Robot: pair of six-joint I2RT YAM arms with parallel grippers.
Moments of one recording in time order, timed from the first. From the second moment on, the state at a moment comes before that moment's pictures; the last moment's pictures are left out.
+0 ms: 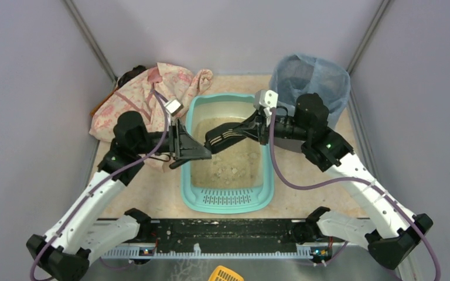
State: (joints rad) left arm -0.50 0.91 0.84 0.09 1.03 -1.20; right arm 0.64 1.03 1.18 -0.27 -0.75 -0.22
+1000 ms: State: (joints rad) left arm -0.50 0.22 0.58 -0.06 0.07 -0.58; right arm 0.60 1.18 1.15 0.03 -0.60 0.57
